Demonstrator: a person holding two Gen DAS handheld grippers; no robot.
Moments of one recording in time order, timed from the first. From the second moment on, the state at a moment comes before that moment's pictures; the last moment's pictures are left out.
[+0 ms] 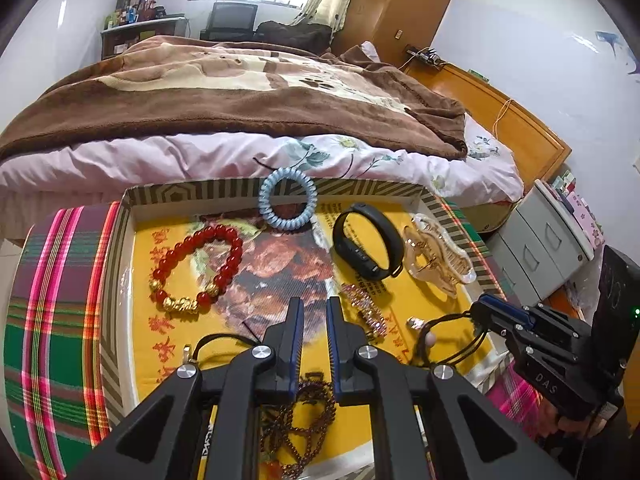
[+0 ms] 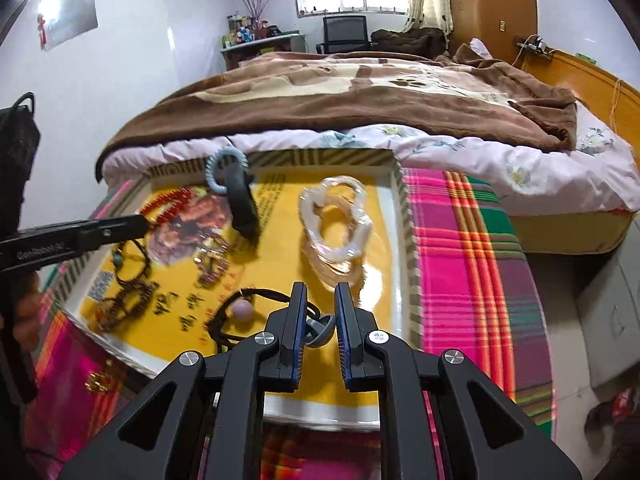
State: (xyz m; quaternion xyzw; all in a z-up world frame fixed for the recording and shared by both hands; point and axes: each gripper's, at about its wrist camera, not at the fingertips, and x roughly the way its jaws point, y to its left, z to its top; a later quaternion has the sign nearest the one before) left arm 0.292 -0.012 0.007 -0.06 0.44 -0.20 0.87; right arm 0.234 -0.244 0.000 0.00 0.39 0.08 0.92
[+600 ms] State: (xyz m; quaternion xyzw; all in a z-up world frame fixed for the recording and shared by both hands) left arm 0.269 0.000 0.017 -0.07 0.43 -0.19 0.88; right arm 0.223 -0.238 0.005 -0.05 0.39 0.06 0.92
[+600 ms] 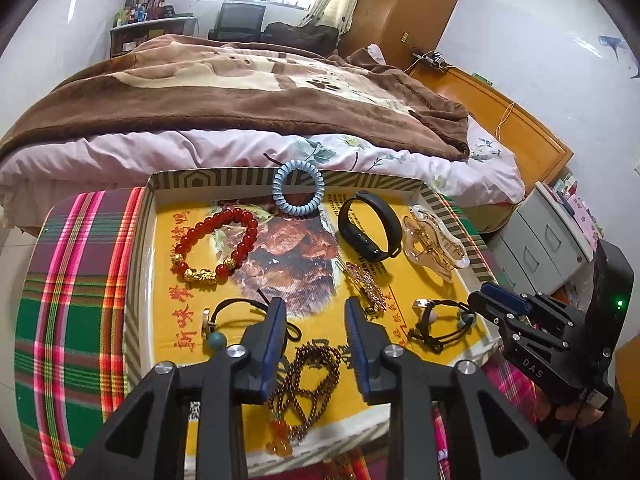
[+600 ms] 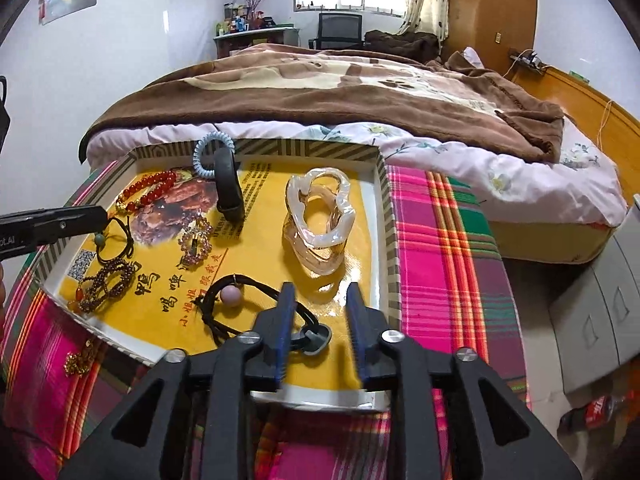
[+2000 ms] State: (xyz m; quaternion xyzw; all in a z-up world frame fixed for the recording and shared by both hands) left arm 0.115 0.089 0.024 -0.13 0.39 -0.18 0.90; right arm 0.124 -0.166 -0.027 -0.08 0.46 0.17 0.87
